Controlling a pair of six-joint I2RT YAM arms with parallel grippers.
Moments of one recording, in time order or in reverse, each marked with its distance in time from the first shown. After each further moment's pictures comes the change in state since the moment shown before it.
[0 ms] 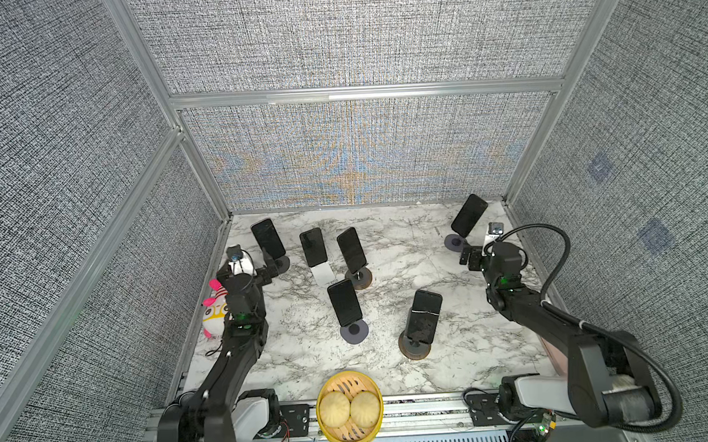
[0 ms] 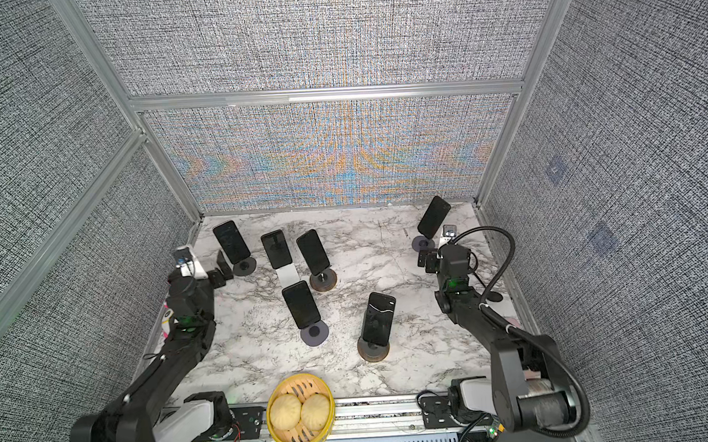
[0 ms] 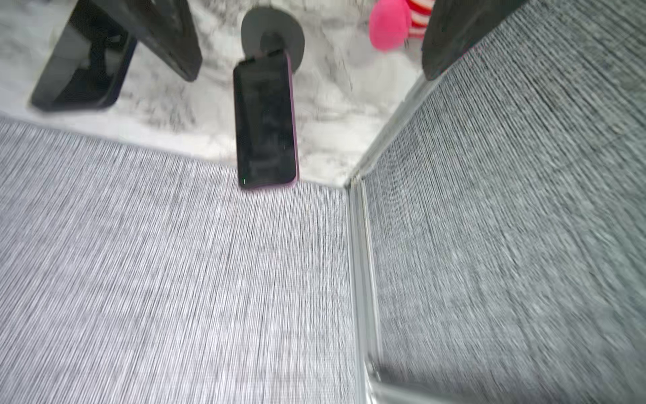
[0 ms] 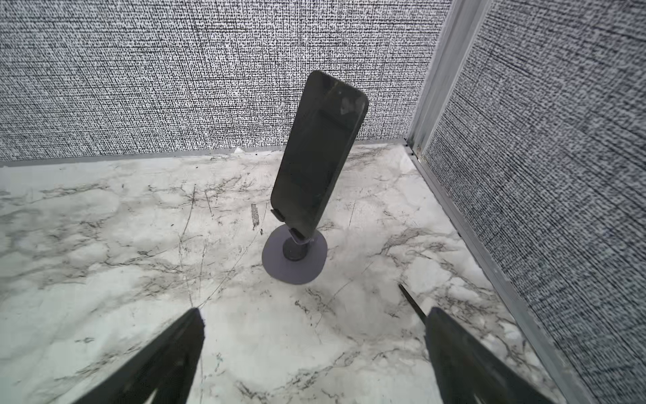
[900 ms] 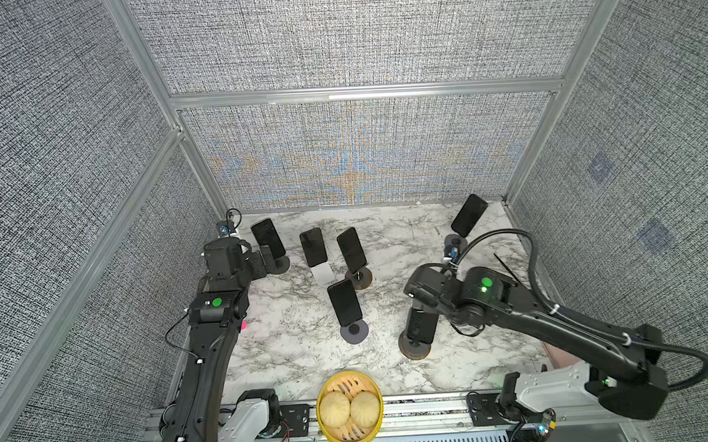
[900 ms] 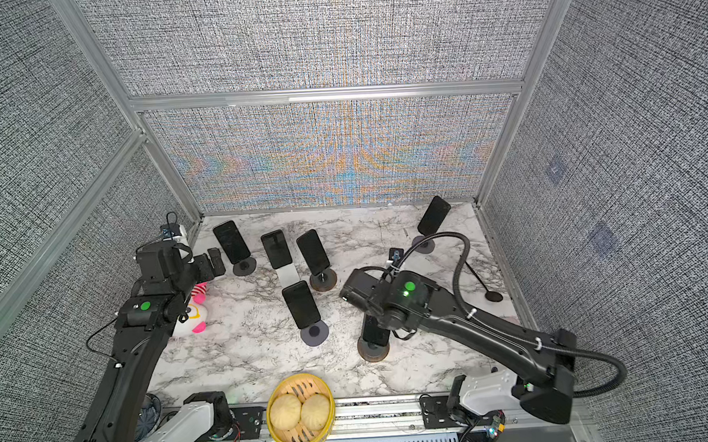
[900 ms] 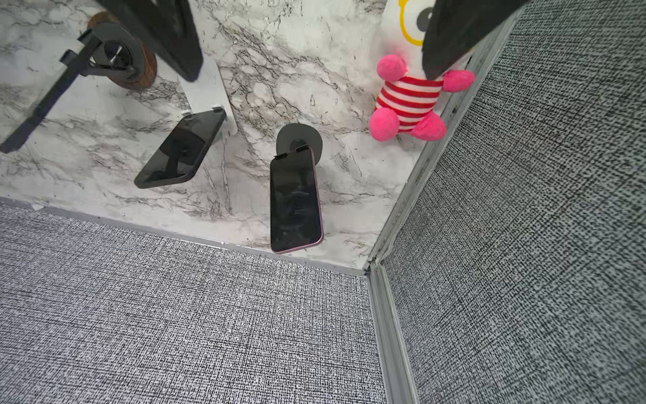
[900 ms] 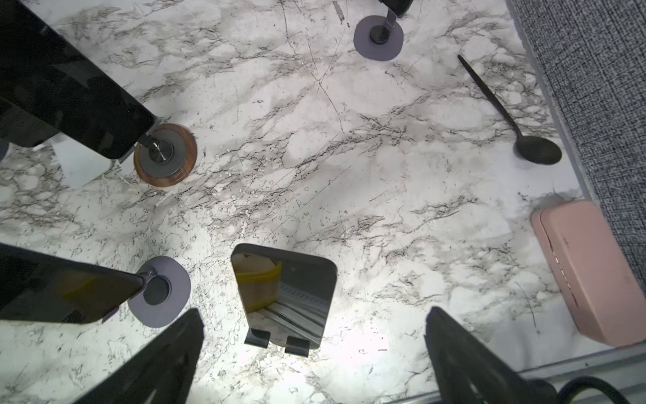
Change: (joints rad) left arm -0.010 0.028 0.502 -0.949 0.118 -0.064; right arm 0.965 0.113 0.786 -1.625 0.406 1.111
